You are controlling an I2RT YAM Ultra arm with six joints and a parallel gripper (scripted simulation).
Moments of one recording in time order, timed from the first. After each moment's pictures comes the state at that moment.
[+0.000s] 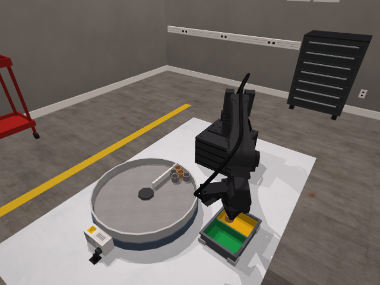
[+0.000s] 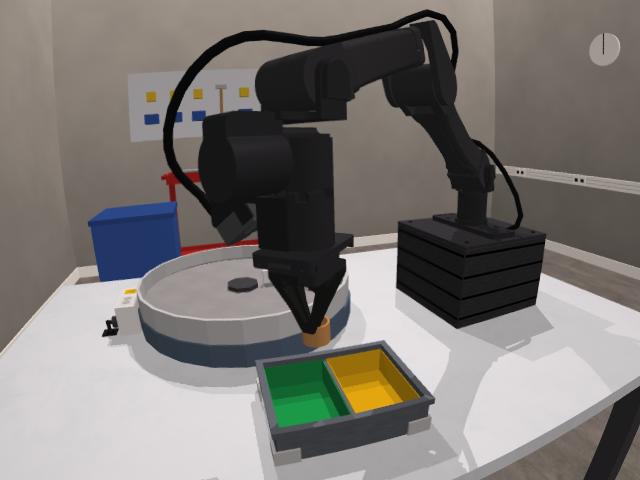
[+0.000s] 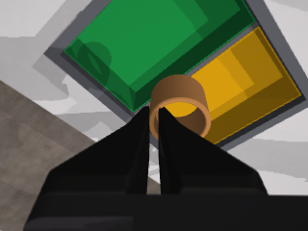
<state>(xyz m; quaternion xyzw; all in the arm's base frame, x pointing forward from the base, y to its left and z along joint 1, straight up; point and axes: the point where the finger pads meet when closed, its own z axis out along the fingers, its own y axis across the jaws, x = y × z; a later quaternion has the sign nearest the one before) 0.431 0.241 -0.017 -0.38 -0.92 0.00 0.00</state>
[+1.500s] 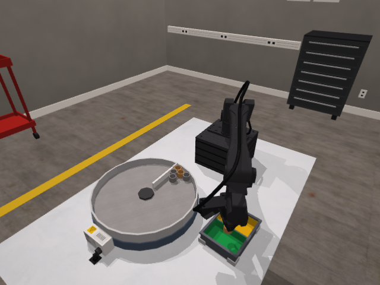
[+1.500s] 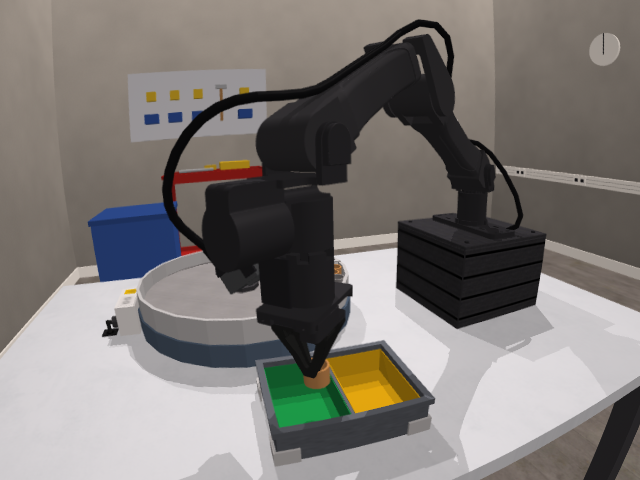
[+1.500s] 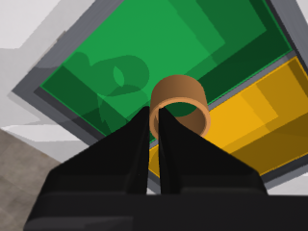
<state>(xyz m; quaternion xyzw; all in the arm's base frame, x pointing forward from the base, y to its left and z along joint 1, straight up) 0.433 0.242 -0.074 -0.38 -0.92 0.00 0.00</state>
